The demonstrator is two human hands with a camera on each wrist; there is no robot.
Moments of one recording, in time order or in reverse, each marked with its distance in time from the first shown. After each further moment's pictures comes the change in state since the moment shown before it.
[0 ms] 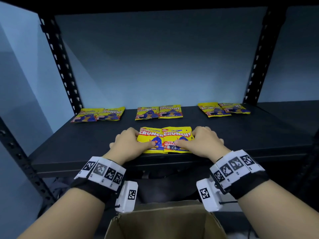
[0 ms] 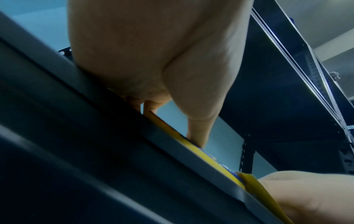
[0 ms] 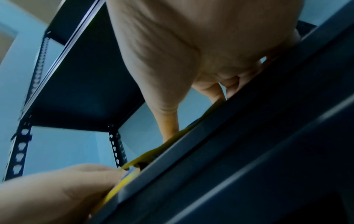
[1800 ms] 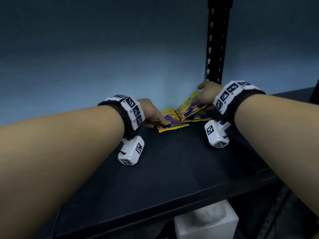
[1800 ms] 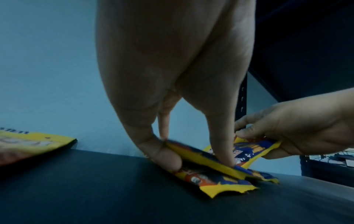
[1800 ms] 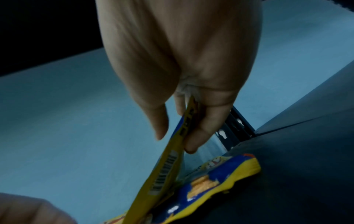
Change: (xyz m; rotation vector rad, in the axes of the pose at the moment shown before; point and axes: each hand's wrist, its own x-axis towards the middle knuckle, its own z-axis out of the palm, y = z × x) left_hand 0.193 0.270 0.116 -0.197 -0.372 0.174; right_hand 0.245 0.171 -0.148 0.109 0.201 0.087
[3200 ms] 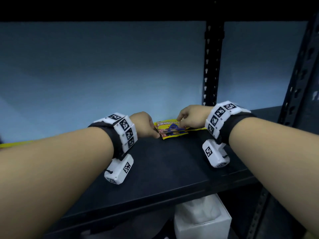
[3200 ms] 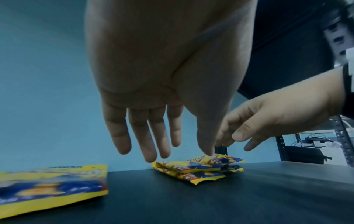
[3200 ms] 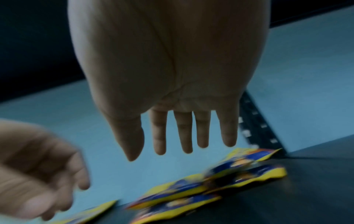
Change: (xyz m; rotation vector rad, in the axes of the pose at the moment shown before) left_hand -0.083 -0.019 -0.028 0.564 0.169 0.229; right_hand -0.089 -0.047 -0.004 -0.220 -0.225 -0.278
